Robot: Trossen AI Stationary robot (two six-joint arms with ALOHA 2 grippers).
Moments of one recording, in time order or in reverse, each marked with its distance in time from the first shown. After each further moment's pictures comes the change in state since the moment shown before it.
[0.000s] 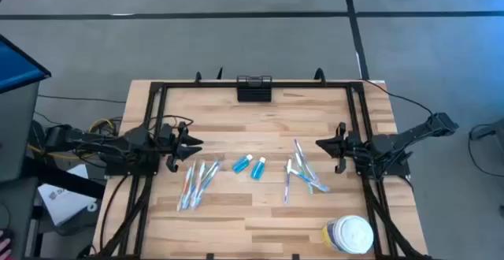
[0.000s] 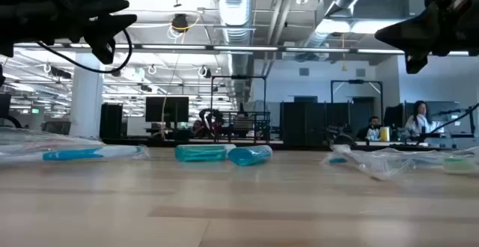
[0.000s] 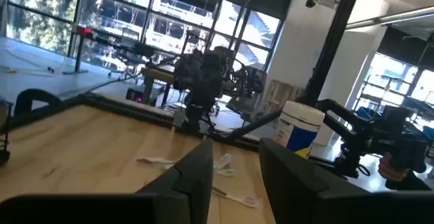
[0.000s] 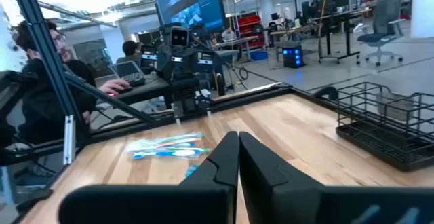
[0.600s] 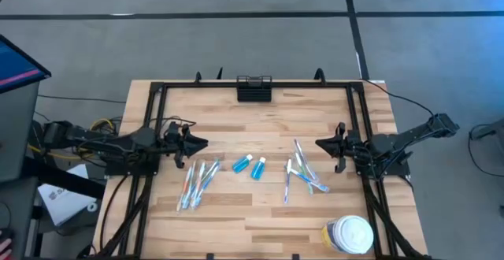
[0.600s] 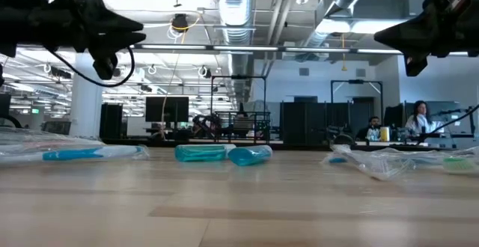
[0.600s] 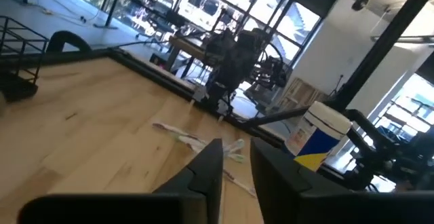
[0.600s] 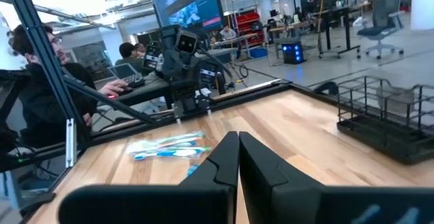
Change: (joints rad) left arm 0.000 0.153 0.035 0.002 -0.095 -0.200; right arm -0.016 0.000 0.000 -0.013 -0.019 0.068
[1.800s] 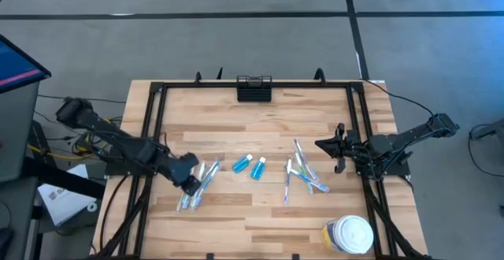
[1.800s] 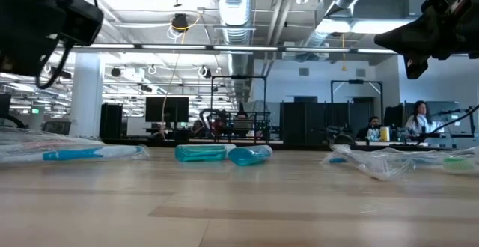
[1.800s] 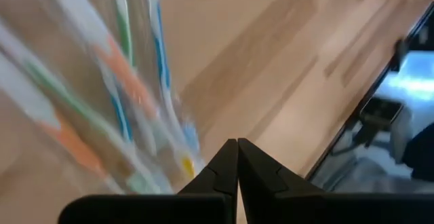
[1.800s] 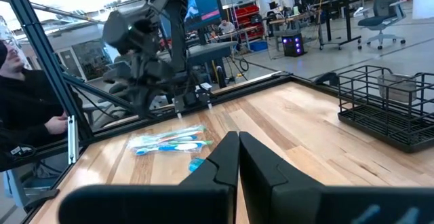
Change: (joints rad) left arm -0.411 0.503 0.571 -1.086 0.177 -0.899; right arm 0.000 0.000 0.003 -0.024 -0.001 0.017
